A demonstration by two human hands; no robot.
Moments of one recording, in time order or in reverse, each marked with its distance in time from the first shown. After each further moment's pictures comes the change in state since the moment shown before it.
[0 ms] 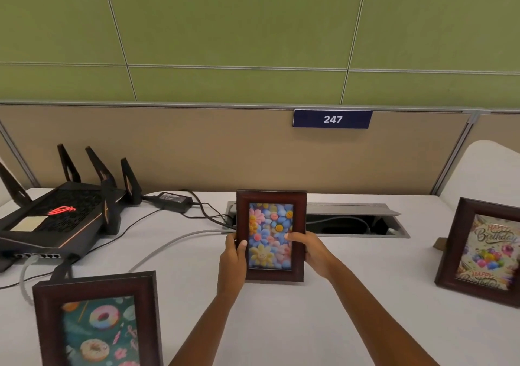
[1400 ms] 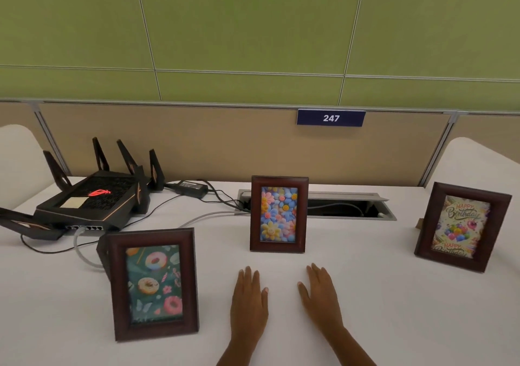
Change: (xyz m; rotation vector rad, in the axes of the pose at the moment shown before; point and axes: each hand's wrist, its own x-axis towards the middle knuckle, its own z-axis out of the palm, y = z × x) left_hand -0.143 -0.035 -0.019 0.681 -0.070 0.205; right_hand -0.126 0.104 0.030 -1.118 0.407 -0.044
